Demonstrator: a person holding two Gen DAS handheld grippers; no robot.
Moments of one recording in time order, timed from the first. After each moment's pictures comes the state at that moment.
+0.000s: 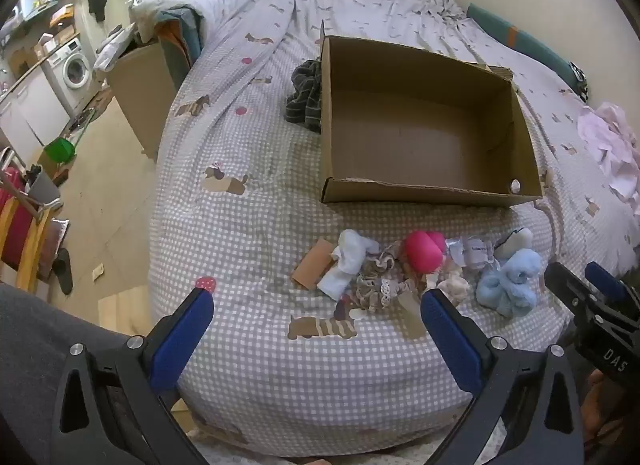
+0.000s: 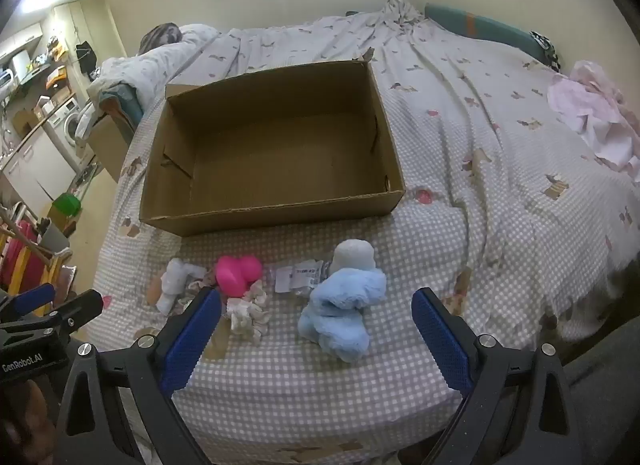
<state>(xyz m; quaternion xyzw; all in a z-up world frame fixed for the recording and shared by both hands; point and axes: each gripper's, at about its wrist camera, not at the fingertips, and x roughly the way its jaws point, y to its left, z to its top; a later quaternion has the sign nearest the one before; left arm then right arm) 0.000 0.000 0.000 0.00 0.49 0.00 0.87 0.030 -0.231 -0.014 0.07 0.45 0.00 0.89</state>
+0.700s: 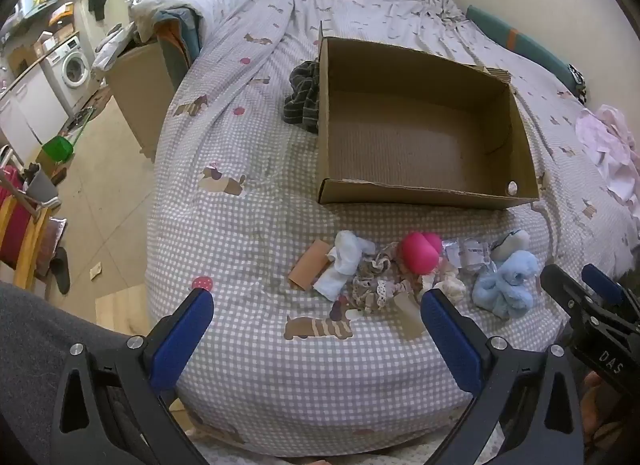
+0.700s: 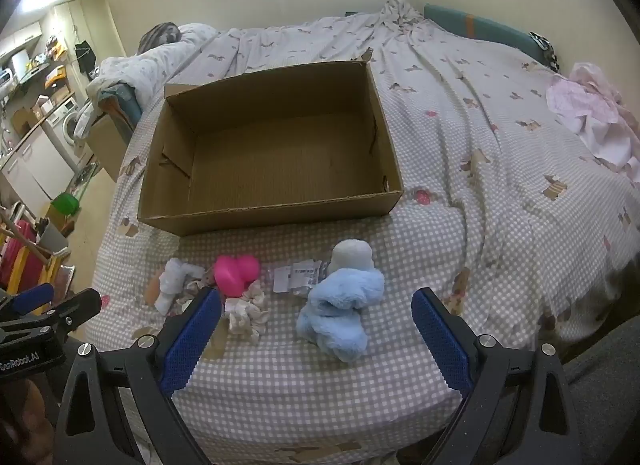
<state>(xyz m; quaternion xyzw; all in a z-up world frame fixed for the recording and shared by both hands) 0.001 -0.003 0.001 0.00 0.49 -0.01 0.87 0.030 -0.231 -0.014 0.06 0.45 0.00 0.89</state>
